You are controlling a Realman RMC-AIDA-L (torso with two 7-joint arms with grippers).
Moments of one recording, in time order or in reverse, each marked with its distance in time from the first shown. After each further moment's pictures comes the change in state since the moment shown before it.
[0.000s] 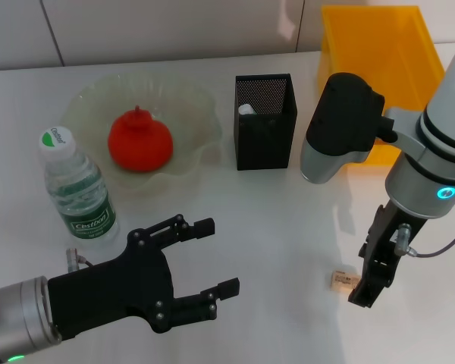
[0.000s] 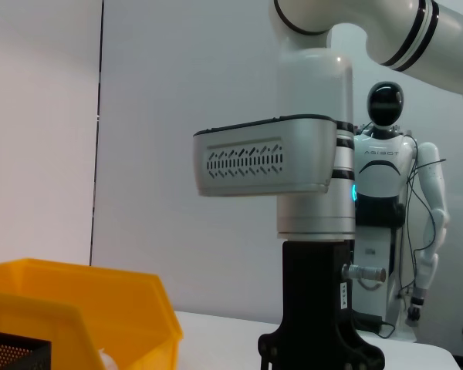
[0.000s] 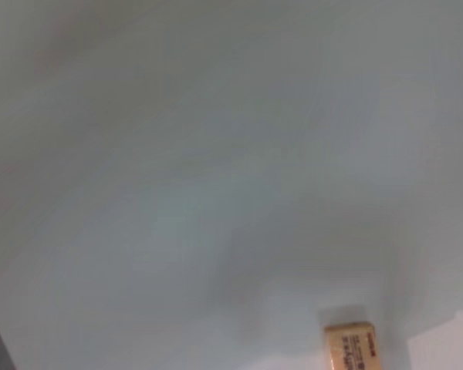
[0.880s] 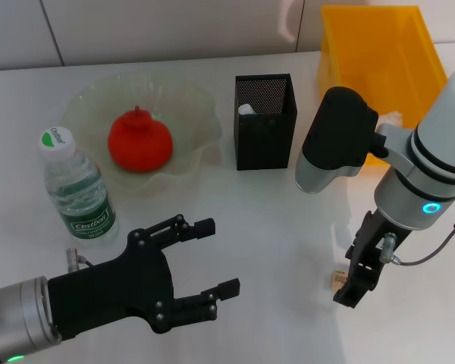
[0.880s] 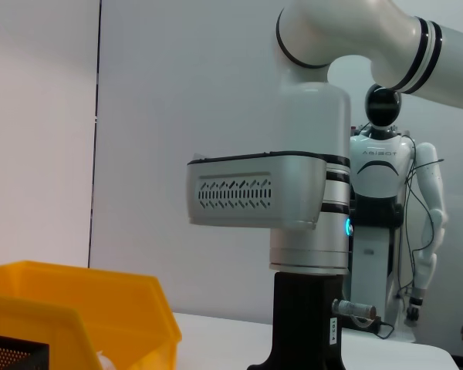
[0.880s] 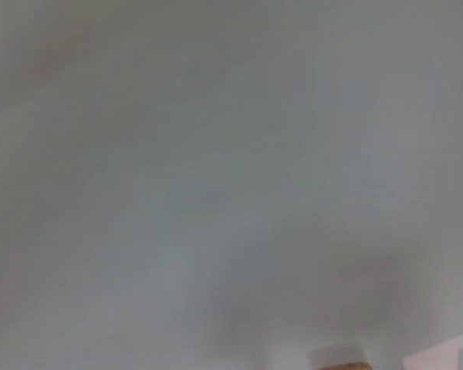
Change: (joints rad) left arm -0.001 0.000 0.000 0.000 0.000 0.003 0.004; right arm -0.054 -0.001 -0.050 0.032 0.017 0.136 0.005
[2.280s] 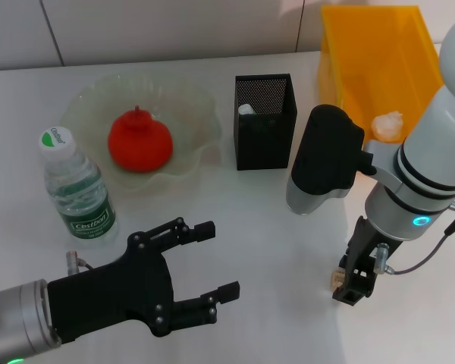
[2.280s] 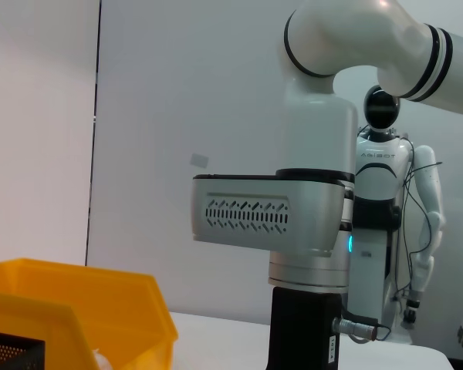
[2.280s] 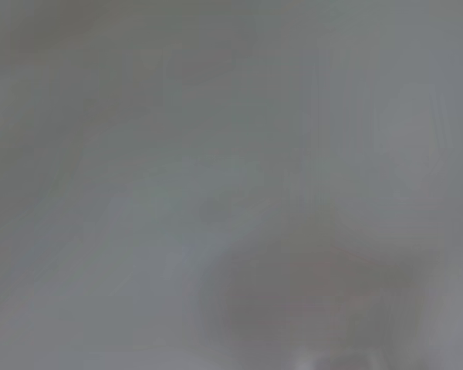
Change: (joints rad) left arm 0.000 0.000 0.000 -0.011 0.000 0.008 0.000; right arm -0.019 0.001 -0.092 -0.008 -0.018 0.057 -0.009
